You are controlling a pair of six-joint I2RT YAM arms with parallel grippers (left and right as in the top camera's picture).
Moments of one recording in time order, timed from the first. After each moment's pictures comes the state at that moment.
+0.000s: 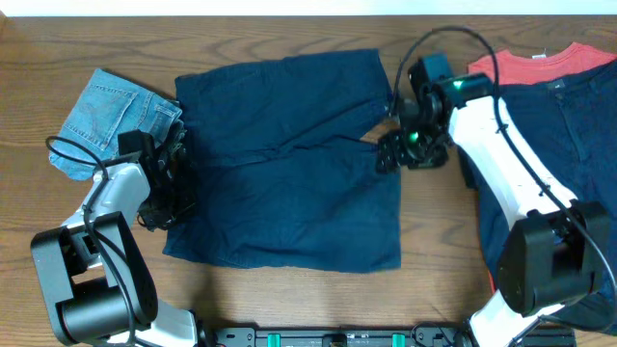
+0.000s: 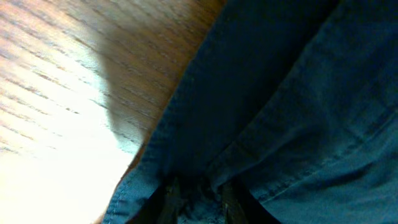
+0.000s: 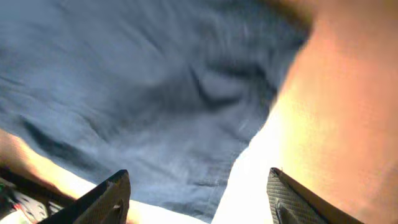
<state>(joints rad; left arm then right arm) 0.27 1.71 0.90 -0.77 0.11 -0.29 0.26 1.83 1.47 -1.21 -0.28 0.10</state>
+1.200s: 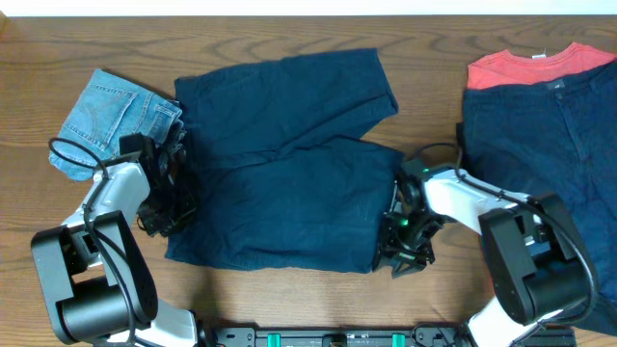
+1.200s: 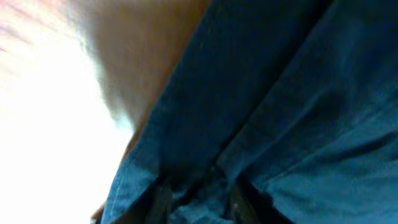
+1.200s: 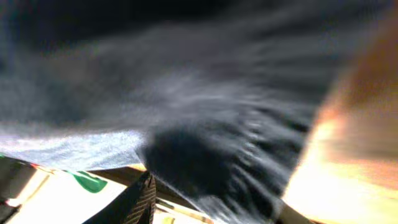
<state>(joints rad) 0.27 1.71 0.91 -0.87 0.12 -0.26 0.33 1.80 0.83 -0.97 -0.55 0.43</state>
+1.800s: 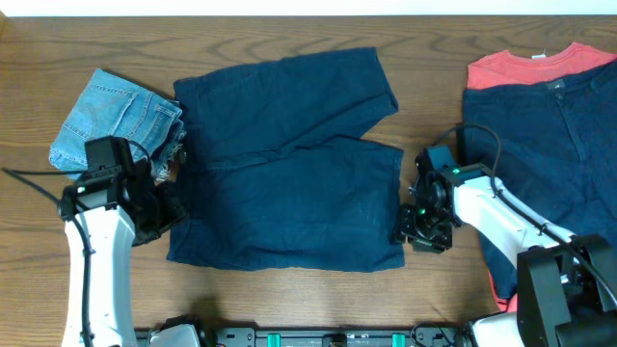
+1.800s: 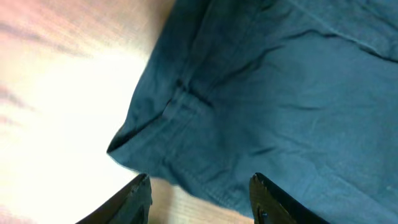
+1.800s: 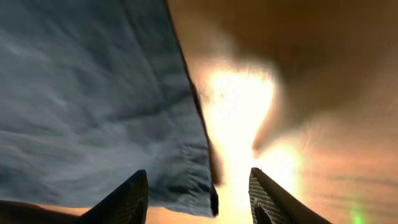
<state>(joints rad) 0.29 1.27 0.94 -1.09 0.17 -0.27 0.27 1.61 0.79 -0.89 -0.33 0.49</state>
